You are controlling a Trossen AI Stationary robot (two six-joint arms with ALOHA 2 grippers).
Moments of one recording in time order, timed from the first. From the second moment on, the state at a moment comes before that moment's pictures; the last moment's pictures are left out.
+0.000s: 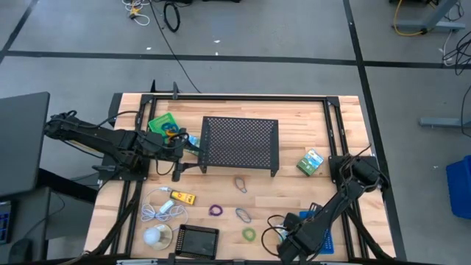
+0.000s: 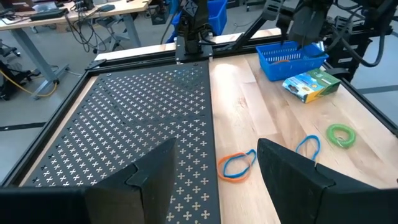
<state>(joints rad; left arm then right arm) -0.22 0.83 0.60 -0.10 -0.24 0.09 0.81 2.05 1.65 -1.52 -0.23 1.25</state>
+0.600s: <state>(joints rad) -0.22 0.83 0.60 -0.10 -0.24 0.09 0.67 2.03 1.65 -1.09 0.21 0.84</state>
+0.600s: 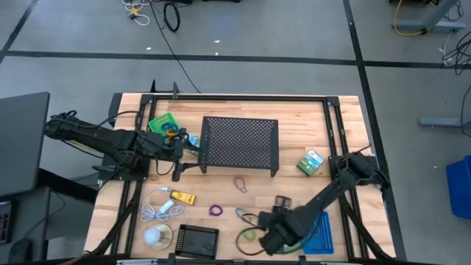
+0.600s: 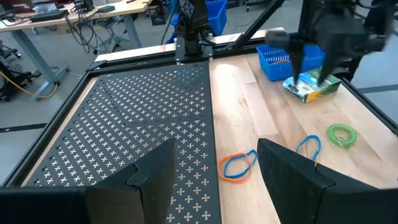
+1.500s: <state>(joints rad) -0.22 0.83 0.60 -0.09 -0.30 0.11 0.49 2.18 1.64 -0.73 0.08 0.52</state>
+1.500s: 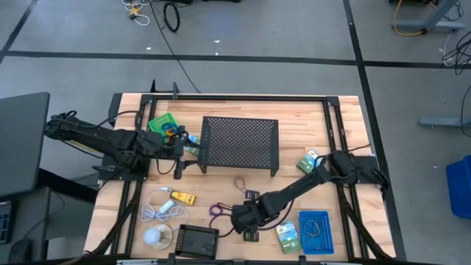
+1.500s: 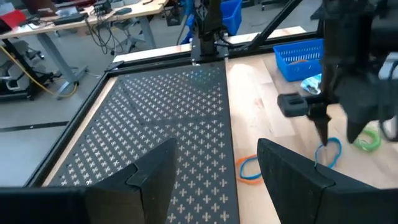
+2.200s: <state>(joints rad) -0.22 0.82 0.61 -0.09 -0.31 0.12 0.52 2.22 1.64 -0.73 0.16 0.53</state>
